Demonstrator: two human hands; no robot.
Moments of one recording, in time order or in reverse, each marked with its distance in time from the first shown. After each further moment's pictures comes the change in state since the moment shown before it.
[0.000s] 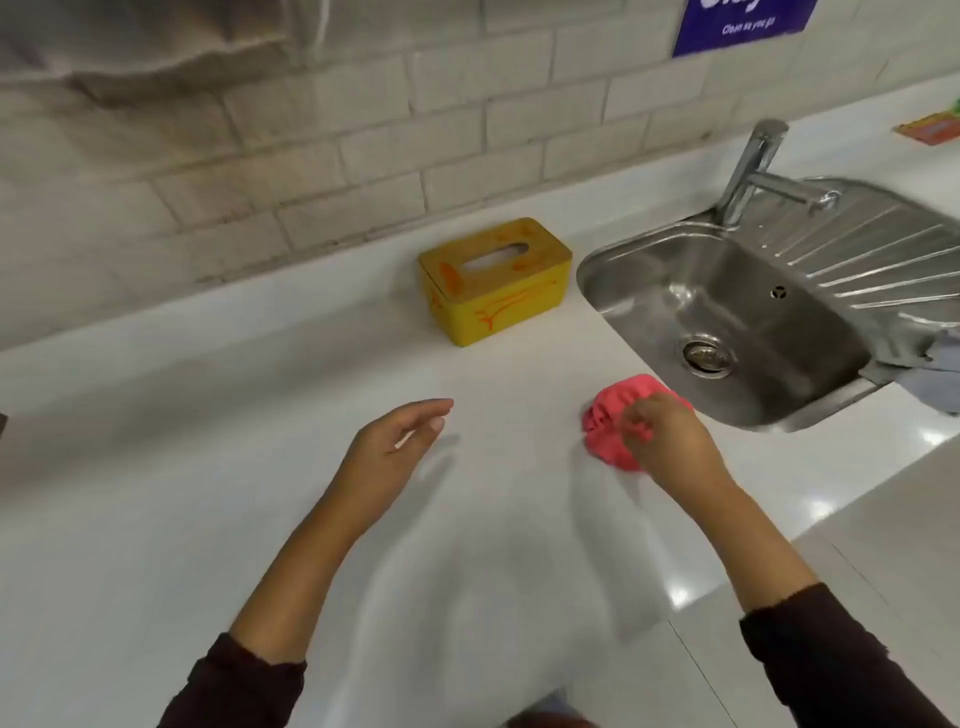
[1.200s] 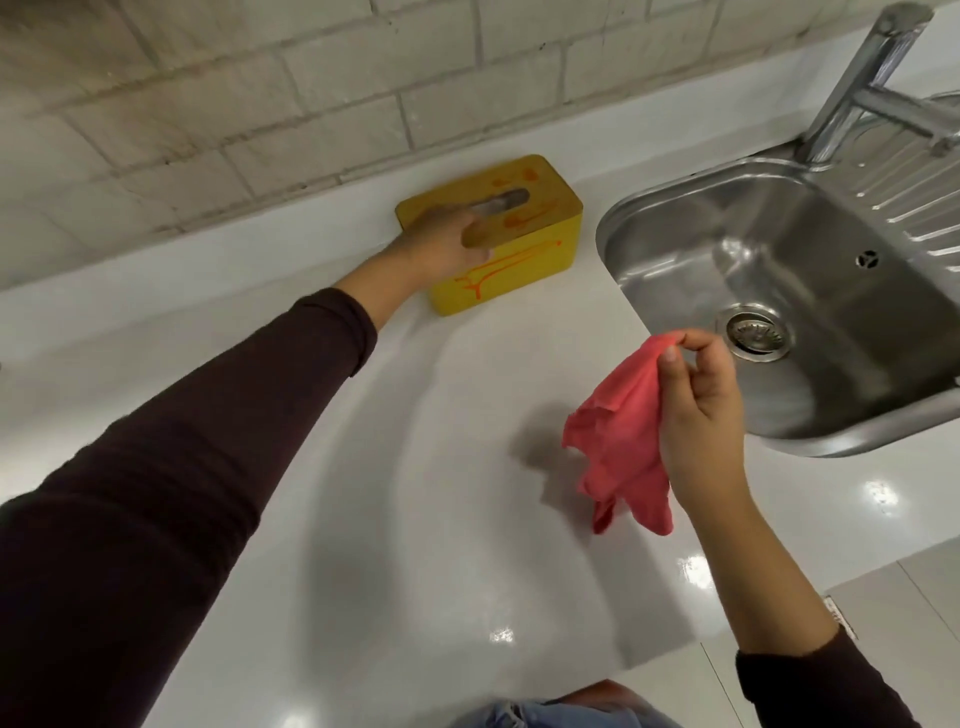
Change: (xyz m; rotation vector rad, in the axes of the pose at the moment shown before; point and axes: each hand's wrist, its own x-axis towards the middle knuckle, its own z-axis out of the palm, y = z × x) left_hand 0.254 0.034 0.040 0.750 -0.108 0.133; right_hand 0.032 0.000 -0.029 0.970 0.216 -0.082
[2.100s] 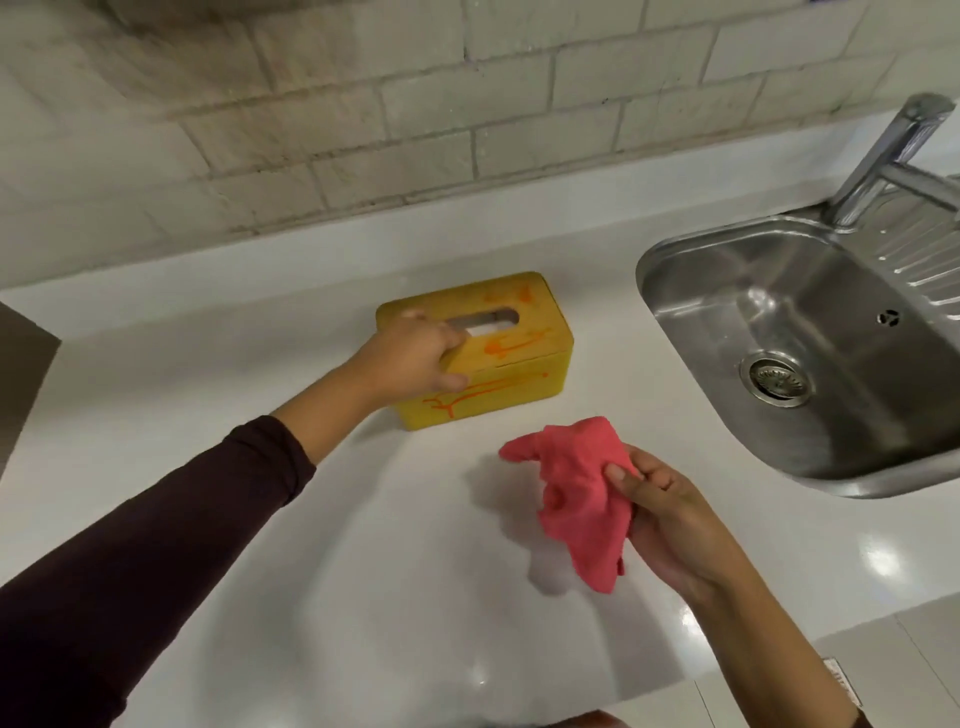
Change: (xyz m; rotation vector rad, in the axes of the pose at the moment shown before) left_hand -0.132 -0.043 -0.005 0.306 -0.085 0.081; right_hand -0.054 0.012 0.024 0.525 -0.483 0.578
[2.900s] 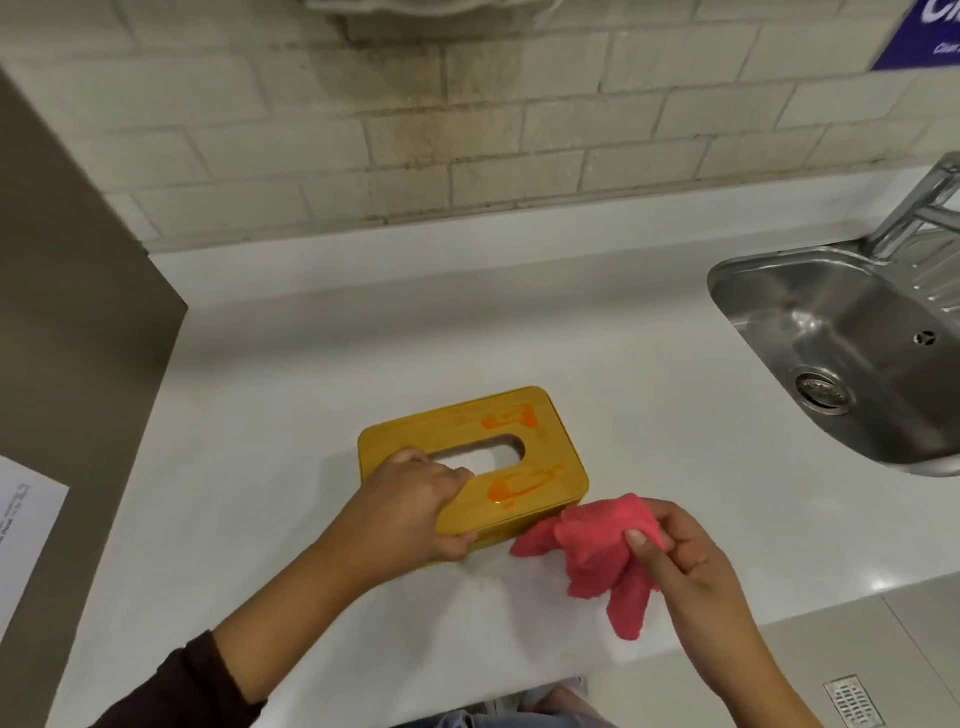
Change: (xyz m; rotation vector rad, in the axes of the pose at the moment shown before) left_hand -0.260 -0.019 0.034 -0.173 0.101 -0.049; right_hand -0.084 0.101 0.132 -0.644 0.205 -0.268
